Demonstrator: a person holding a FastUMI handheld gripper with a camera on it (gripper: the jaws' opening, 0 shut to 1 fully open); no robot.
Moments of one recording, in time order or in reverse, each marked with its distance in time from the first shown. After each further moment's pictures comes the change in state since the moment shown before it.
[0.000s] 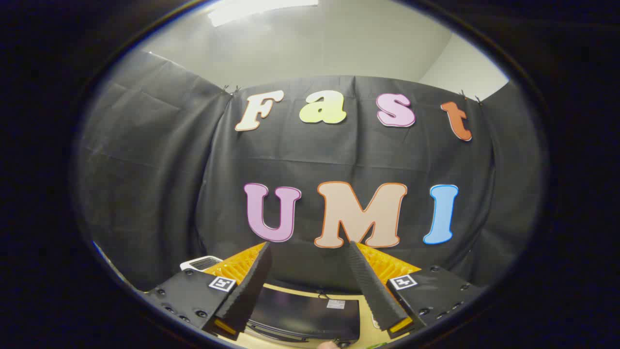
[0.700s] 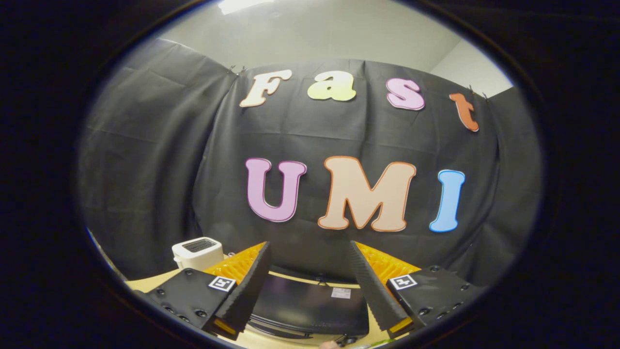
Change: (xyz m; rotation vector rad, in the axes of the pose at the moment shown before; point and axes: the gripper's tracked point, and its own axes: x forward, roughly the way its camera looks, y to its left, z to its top) arm 0.021 0.024 -0.081 -0.034 0.104 0.010
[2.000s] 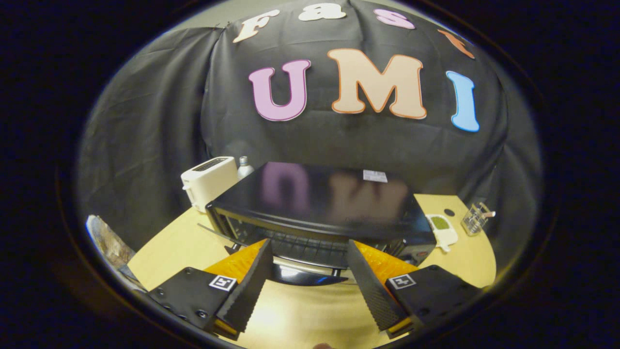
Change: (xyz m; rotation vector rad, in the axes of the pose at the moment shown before) arm -0.068 0.027 -0.242 0.151 0.486 0.095
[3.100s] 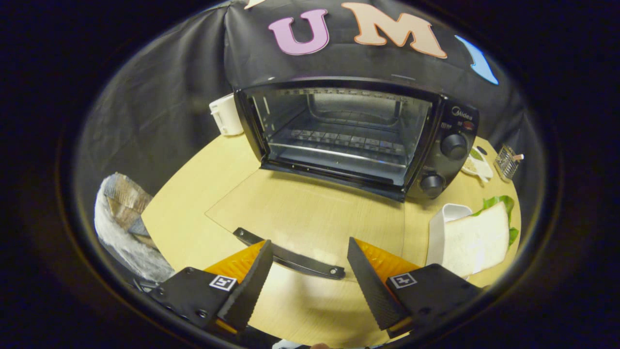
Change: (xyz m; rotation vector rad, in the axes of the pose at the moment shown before) arm -0.034 0.017 -0.165 -0.048 0.347 0.163
